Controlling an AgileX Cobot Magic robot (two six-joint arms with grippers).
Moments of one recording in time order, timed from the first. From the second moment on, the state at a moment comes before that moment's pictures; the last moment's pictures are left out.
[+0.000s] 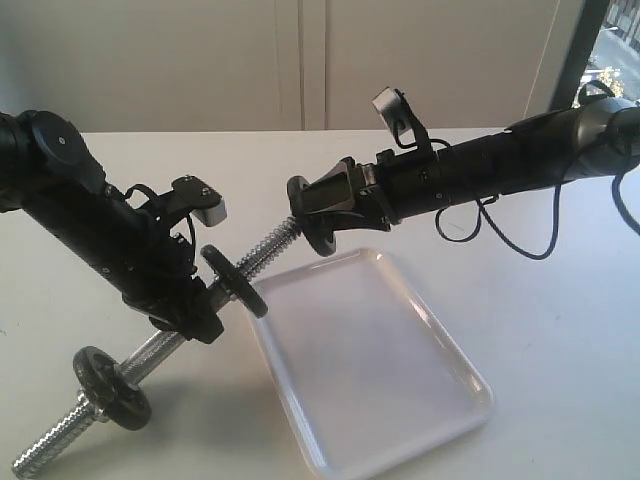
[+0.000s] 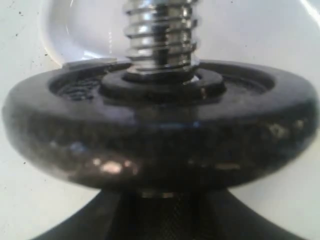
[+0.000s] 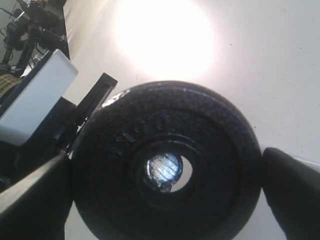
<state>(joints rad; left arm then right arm) -0.41 1.74 -1.07 -0.63 0.80 0.99 0.18 2.13 -1.38 1.43 1.18 -1.29</state>
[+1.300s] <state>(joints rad) -0.41 1.74 -1.07 -0.66 0.78 0.98 0.18 2.14 -1.39 1.53 1.17 -1.38</state>
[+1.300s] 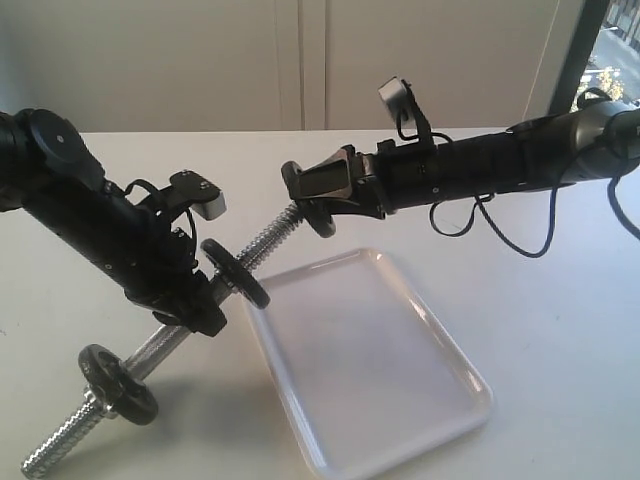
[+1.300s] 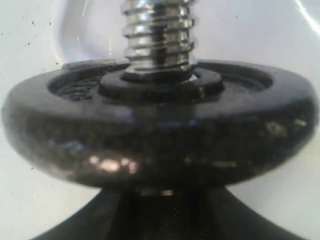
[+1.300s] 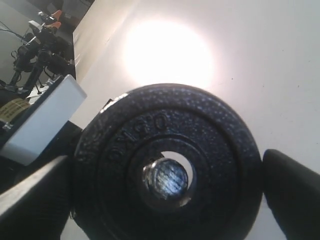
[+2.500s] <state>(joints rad) -0.41 1.75 -1.07 -0.65 0.80 1.00 0.18 2.21 -1.41 1.61 1.16 -1.37</state>
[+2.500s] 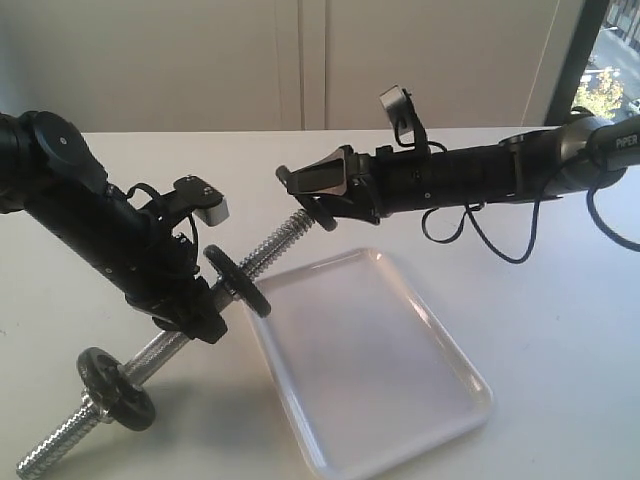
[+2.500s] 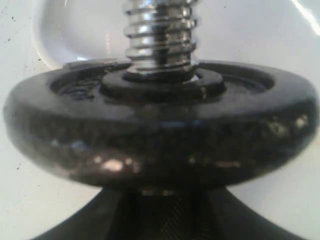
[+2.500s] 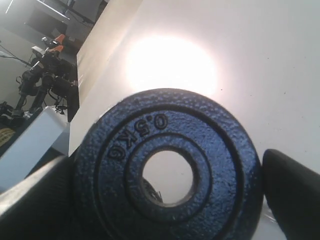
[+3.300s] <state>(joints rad) -0.41 1.75 -1.07 -0.65 0.80 1.00 0.10 2.21 -1.46 1.49 1.16 -1.18</state>
